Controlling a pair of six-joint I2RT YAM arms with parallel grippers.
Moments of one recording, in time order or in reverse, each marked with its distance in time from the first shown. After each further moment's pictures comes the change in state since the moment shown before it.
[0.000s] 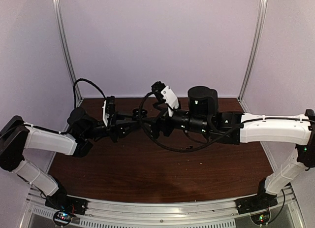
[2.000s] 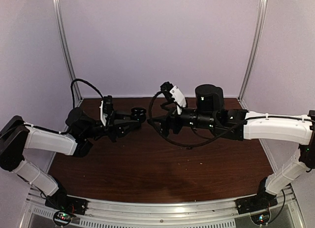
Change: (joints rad) left arm 0.000 0.001 0.000 0.072 0.026 -0.019; right arm -0.105 -0.039 -0.055 -0.034 -0.132 -0.003
